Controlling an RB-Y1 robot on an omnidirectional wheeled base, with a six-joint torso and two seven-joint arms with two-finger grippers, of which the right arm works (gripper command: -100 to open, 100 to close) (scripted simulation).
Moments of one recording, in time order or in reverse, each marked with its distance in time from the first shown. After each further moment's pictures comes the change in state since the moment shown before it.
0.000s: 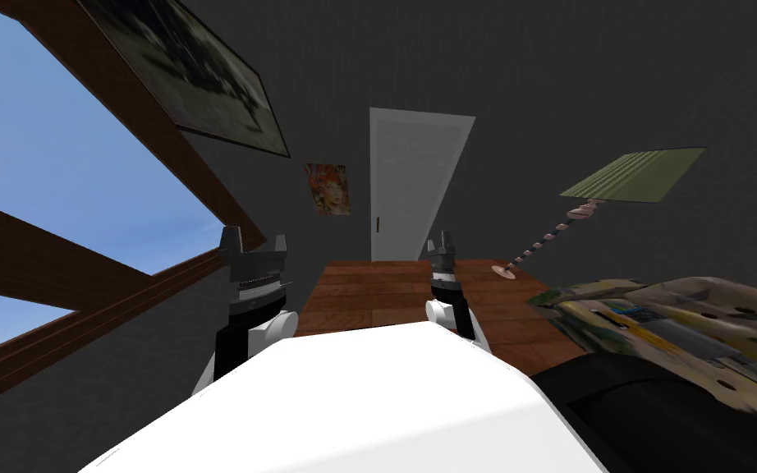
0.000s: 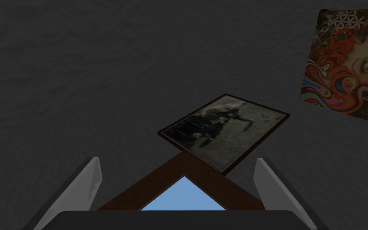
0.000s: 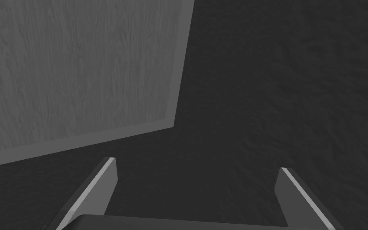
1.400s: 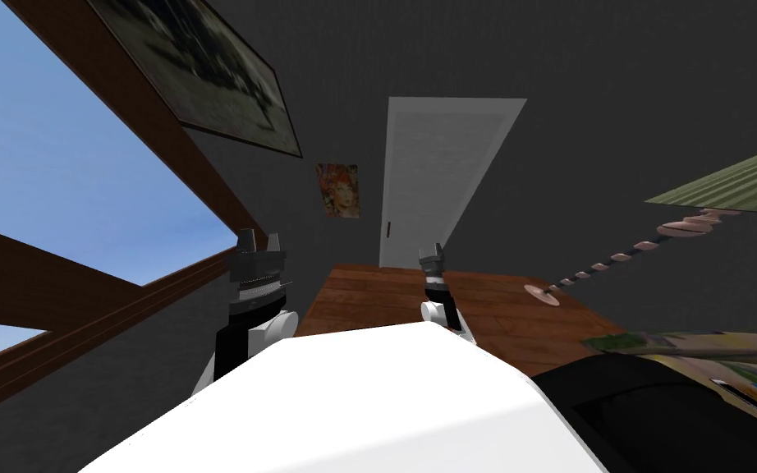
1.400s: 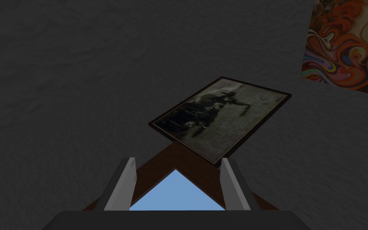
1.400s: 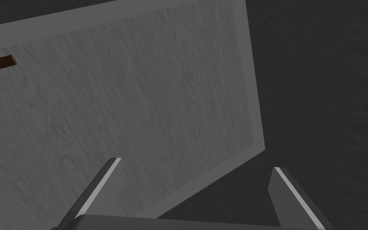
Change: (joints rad) arm -0.062 -0.065 0.014 0.275 -0.144 -0.092 -0.251
